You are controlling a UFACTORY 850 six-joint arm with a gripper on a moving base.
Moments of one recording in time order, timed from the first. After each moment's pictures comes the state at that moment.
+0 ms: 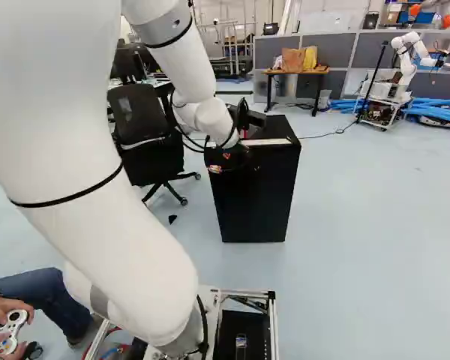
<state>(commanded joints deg) -13.3 -4.1 -37.5 14.1 5.4 0.0</state>
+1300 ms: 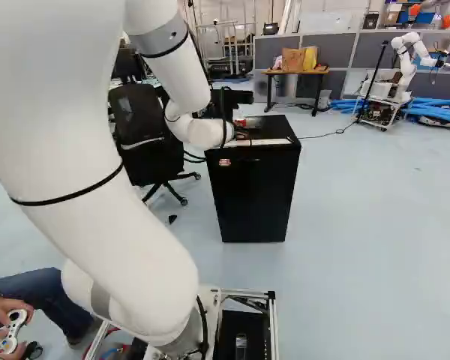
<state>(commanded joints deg) -11.4 -6.2 -35.0 0.1 43.4 0.0</state>
